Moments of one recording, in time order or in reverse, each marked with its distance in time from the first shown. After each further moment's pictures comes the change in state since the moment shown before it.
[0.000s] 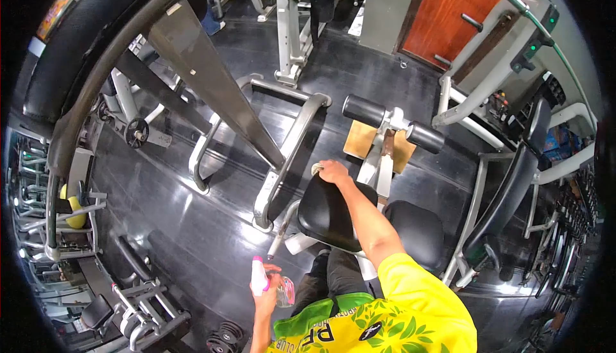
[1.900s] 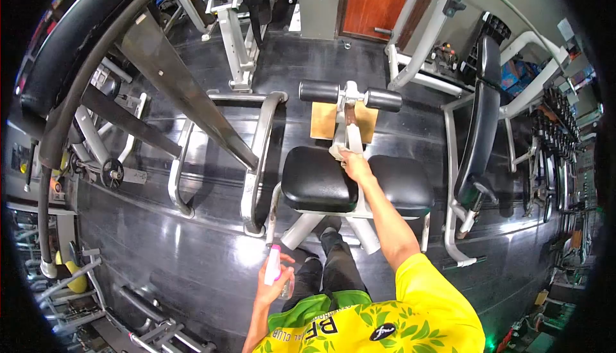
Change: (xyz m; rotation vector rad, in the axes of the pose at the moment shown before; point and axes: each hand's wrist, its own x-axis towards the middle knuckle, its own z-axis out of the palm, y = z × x) left_hand -0.002 -0.010 -0.053 0.255 -0.555 -0.115; right_hand -0.171 0.068 0.012 0.057 0.576 0.217
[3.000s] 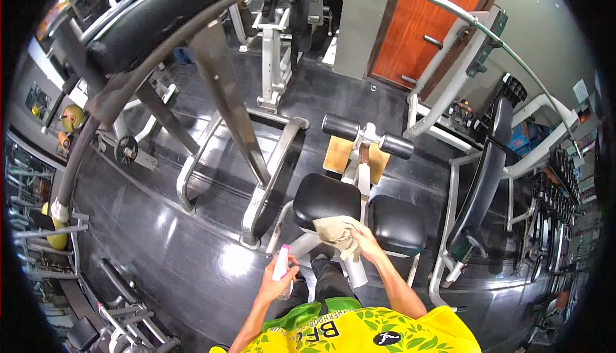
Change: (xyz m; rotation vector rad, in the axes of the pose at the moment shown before) left_hand 0.017 0.007 0.024 -0.138 0.071 0.112; right_hand -0.133 -0.029 -0.030 1.213 -0.330 0.055
